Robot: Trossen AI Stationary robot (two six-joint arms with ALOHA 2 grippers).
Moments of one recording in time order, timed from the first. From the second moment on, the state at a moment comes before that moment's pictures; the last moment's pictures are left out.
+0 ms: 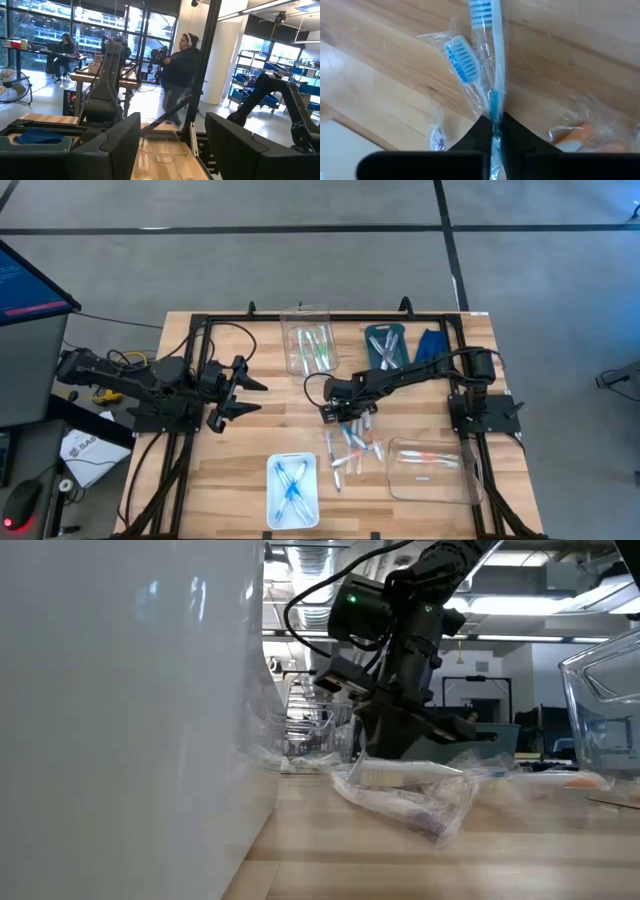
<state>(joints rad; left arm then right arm) -0.20 0.71 0.54 0.34 -0.03 -0.16 -0.01 1.94 1.19 -0.48 -0.19 1.23</state>
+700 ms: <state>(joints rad) -0.20 0.71 0.54 0.34 -0.03 -0.16 -0.03 1.75 1.19 -0.58 -0.02 1.07</state>
